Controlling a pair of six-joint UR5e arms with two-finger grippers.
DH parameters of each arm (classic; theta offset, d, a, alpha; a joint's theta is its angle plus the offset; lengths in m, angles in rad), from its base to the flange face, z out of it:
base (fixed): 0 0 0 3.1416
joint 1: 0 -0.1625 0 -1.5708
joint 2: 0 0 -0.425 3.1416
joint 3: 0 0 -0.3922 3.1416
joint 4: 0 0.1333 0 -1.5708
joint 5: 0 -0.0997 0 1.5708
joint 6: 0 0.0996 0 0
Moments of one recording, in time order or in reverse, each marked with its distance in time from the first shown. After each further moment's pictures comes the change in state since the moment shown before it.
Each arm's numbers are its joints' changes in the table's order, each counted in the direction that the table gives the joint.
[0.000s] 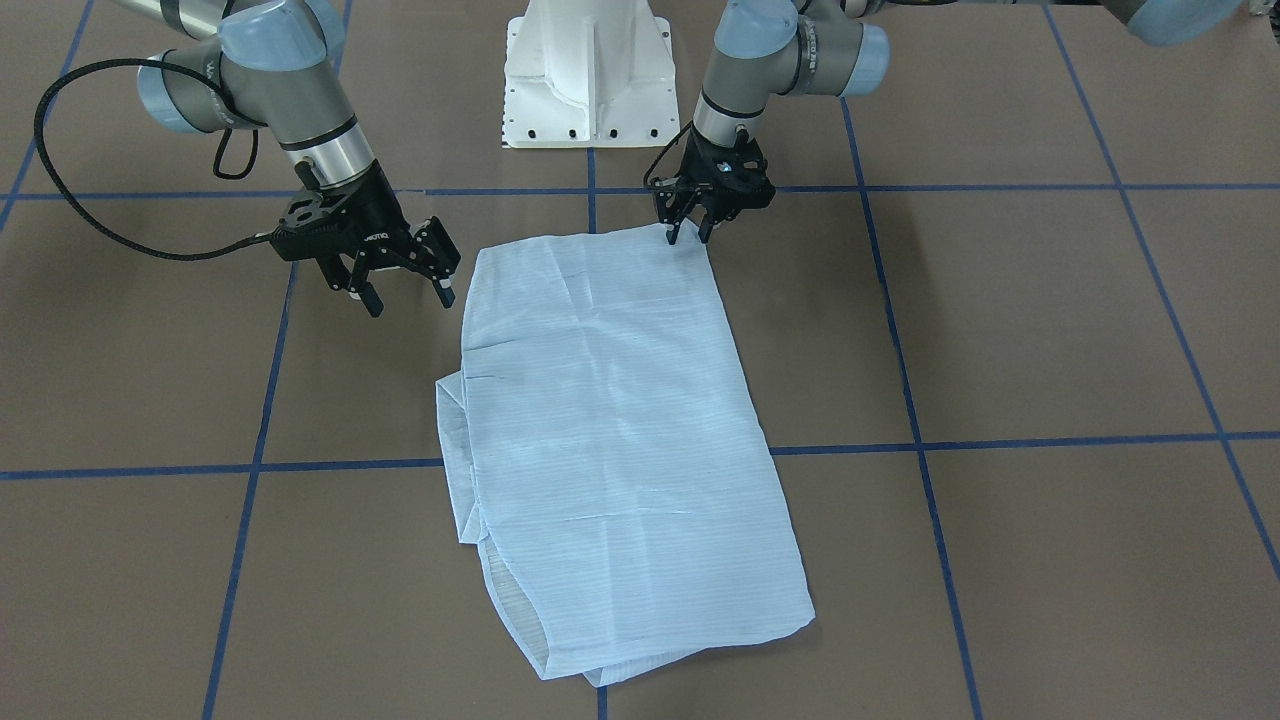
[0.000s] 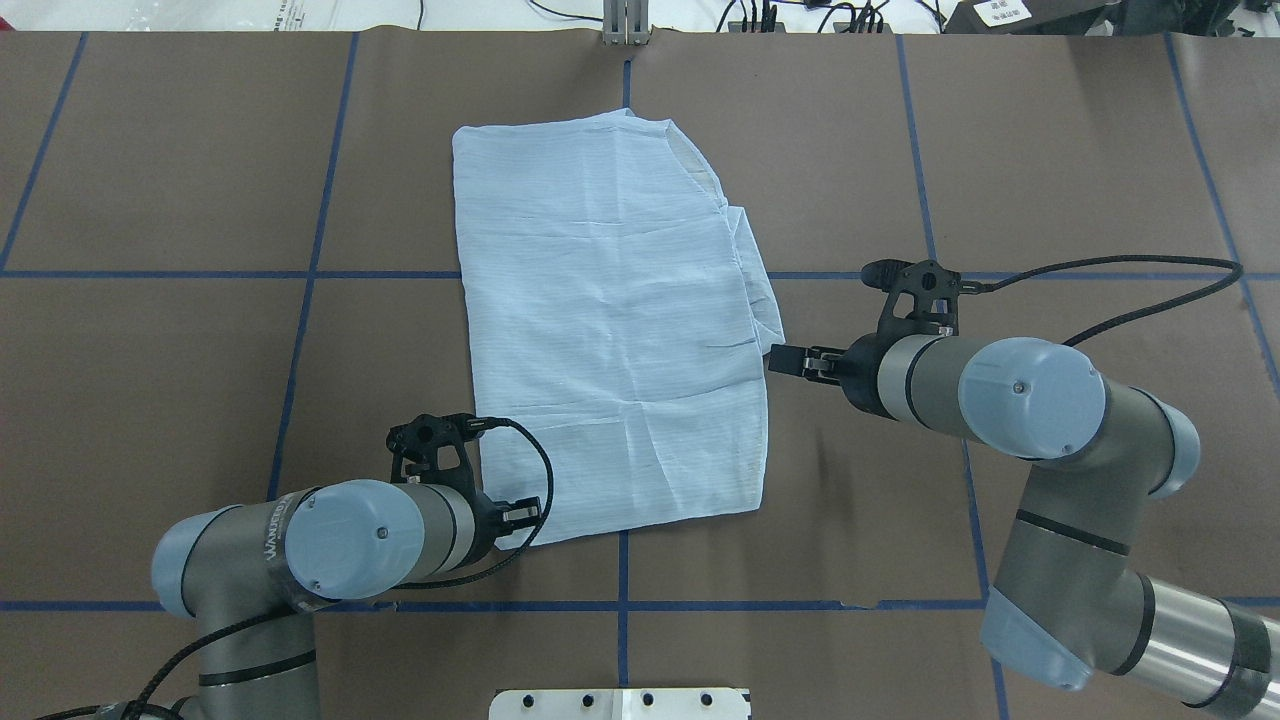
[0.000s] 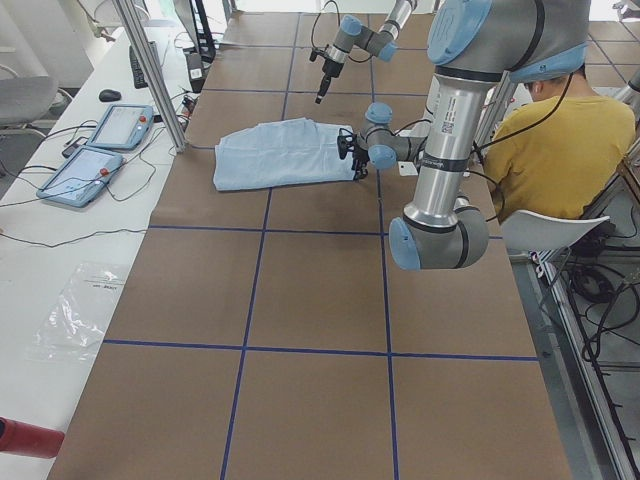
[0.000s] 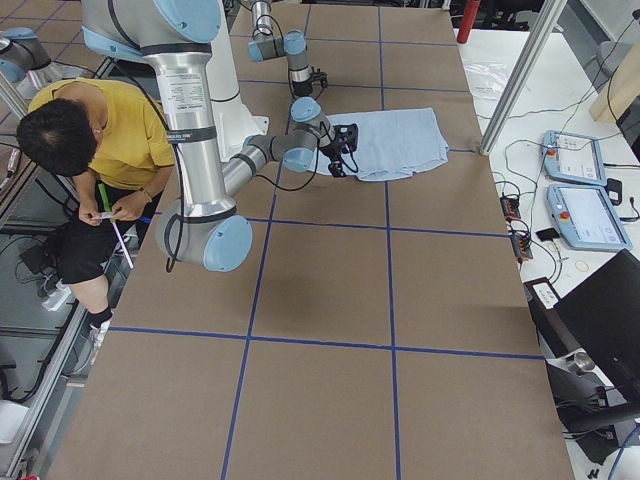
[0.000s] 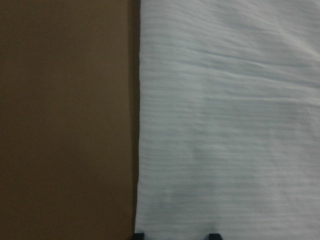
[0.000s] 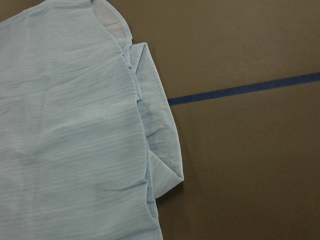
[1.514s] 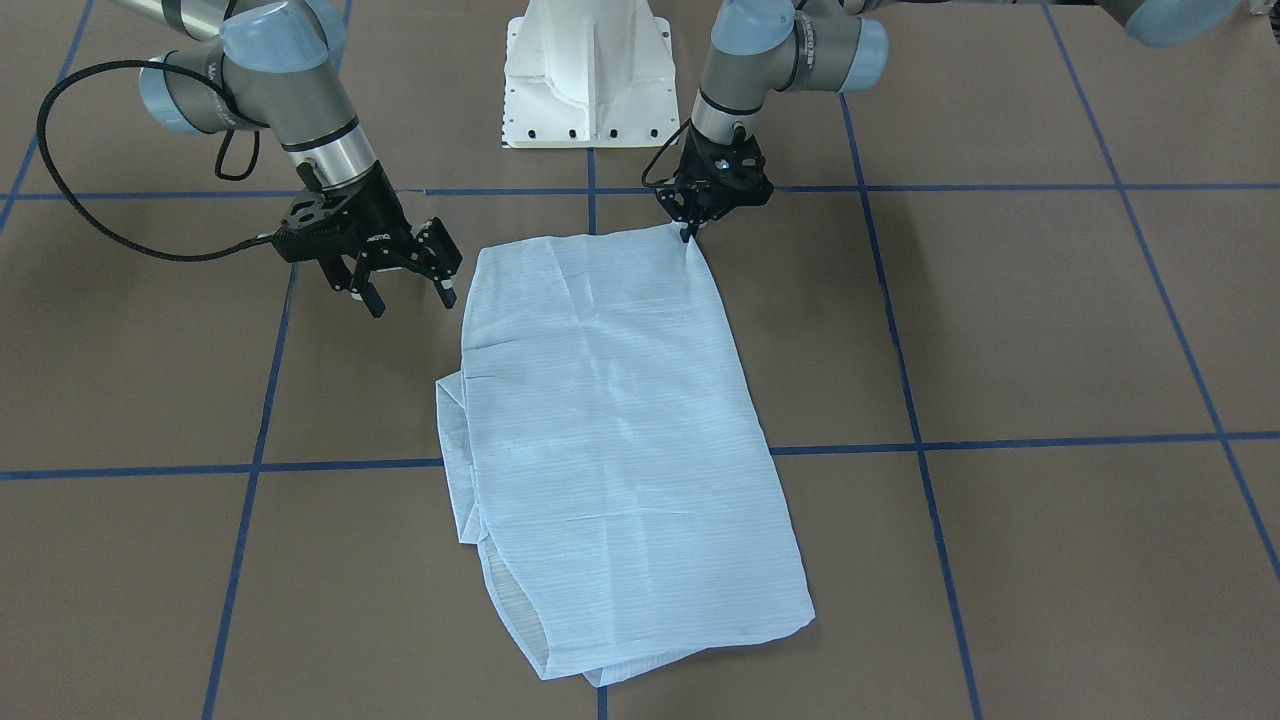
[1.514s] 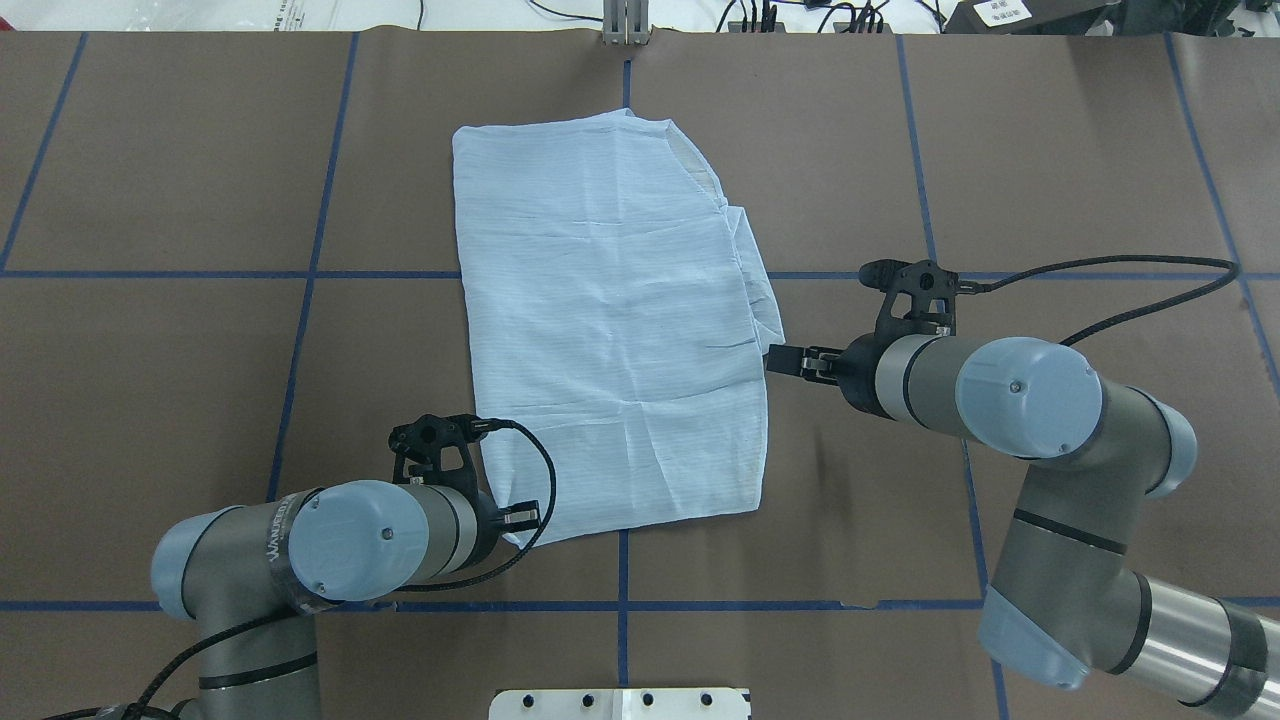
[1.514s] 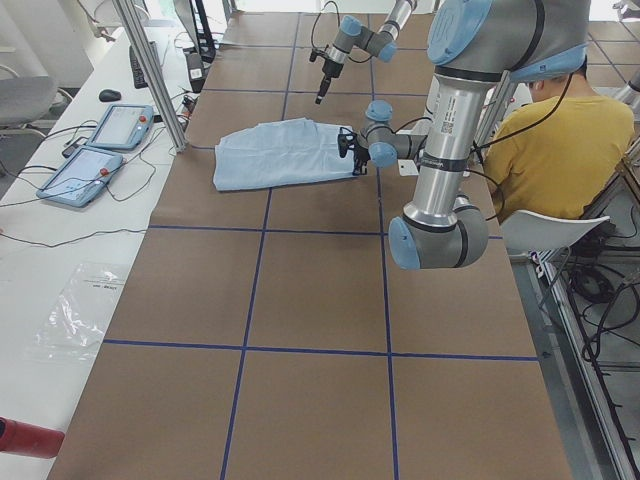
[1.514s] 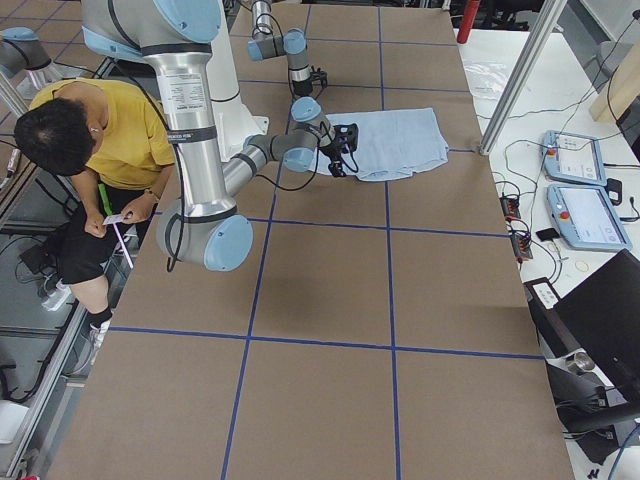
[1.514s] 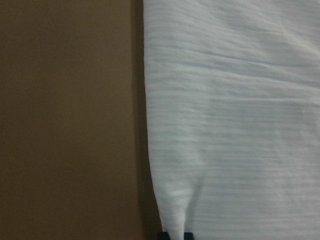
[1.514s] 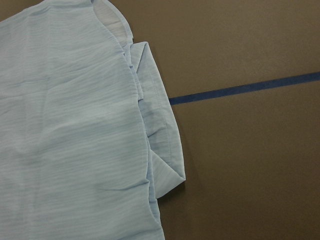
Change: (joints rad) left arm -0.002 -0.007 0.015 0.028 0.000 0.018; right arm 0.001 0.007 0.004 0.000 -0.001 0.008
